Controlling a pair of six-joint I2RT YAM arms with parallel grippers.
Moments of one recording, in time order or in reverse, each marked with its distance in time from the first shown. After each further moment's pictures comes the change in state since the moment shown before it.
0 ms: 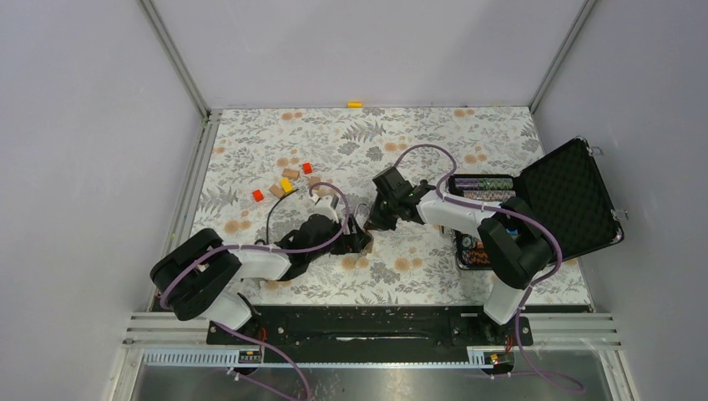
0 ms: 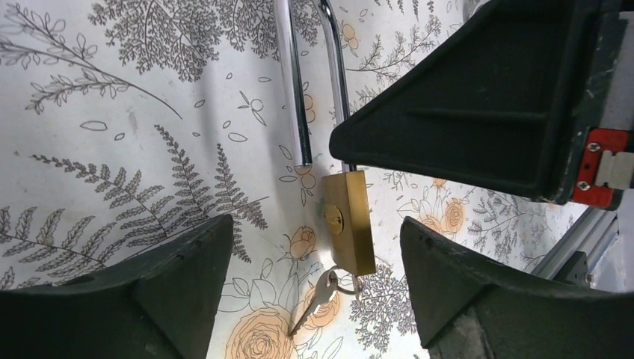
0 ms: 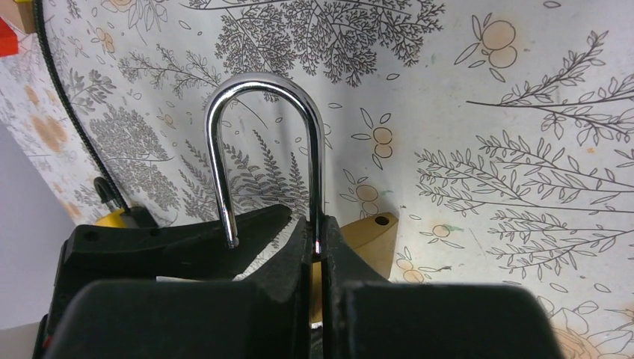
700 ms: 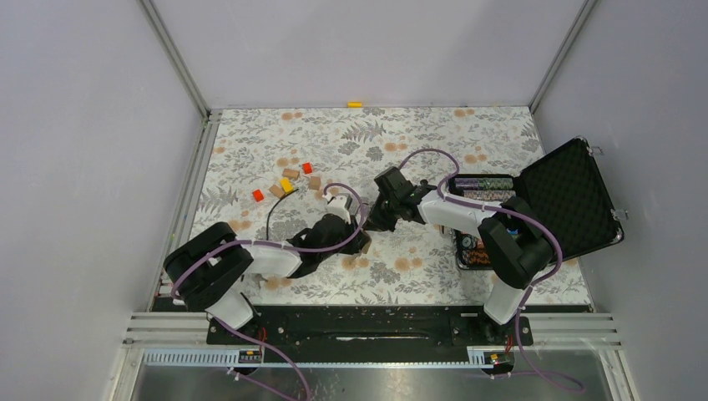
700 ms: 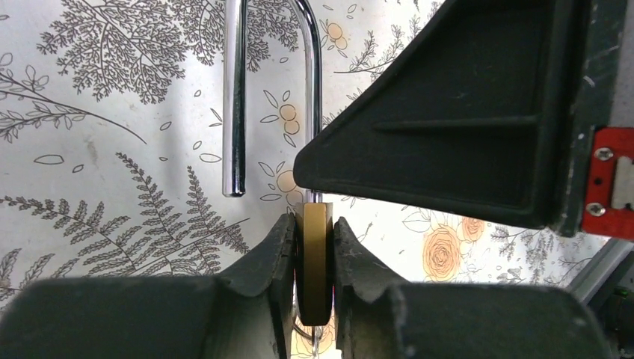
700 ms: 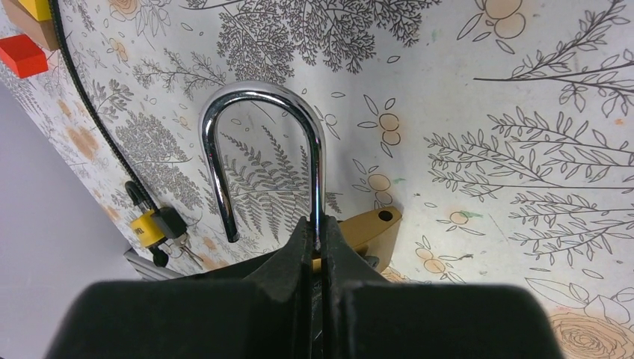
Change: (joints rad) left arm -0.068 0.082 0.079 -0.020 -0.075 0.079; right arm -0.012 -0.004 -0.016 0.016 -0.047 0.116
